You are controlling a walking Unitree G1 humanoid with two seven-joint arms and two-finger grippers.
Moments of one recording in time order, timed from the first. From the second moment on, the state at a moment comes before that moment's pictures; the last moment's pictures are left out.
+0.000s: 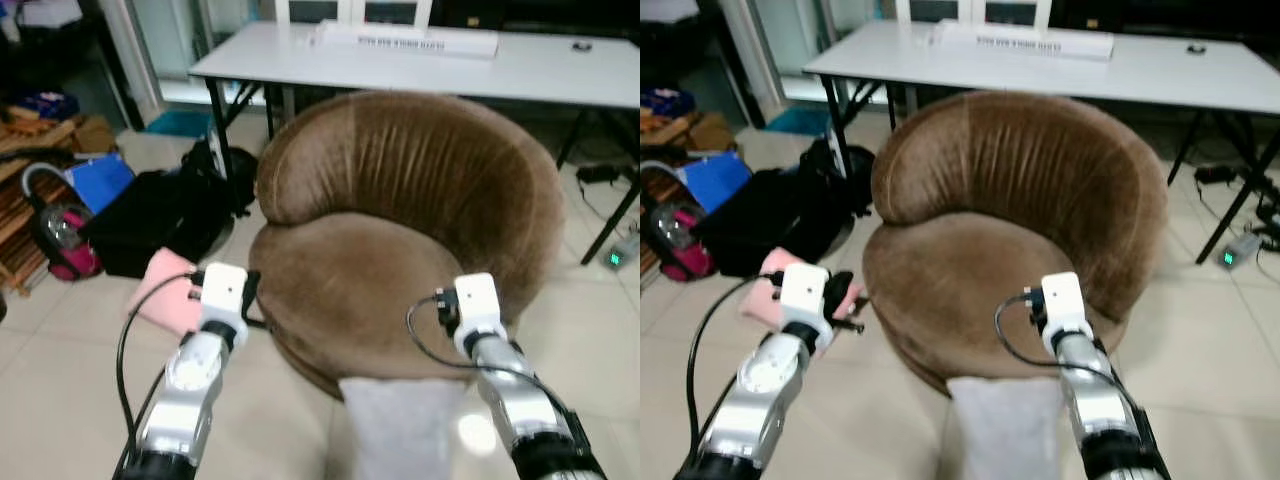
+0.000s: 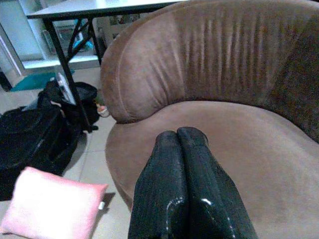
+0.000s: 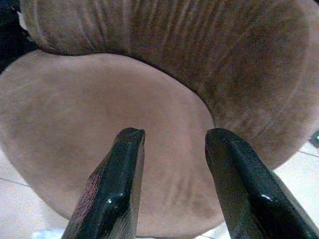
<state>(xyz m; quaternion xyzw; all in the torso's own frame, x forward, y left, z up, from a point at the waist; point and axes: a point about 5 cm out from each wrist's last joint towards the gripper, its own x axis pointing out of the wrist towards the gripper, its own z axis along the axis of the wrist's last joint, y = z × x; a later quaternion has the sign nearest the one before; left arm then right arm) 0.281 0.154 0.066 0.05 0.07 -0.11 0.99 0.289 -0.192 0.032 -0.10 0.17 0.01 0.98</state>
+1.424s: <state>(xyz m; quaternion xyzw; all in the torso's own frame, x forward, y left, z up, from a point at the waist) 0.281 0.158 0.063 0.04 0.09 -0.10 0.99 0.289 -0.190 0.029 -0.09 0.18 0.00 0.98</state>
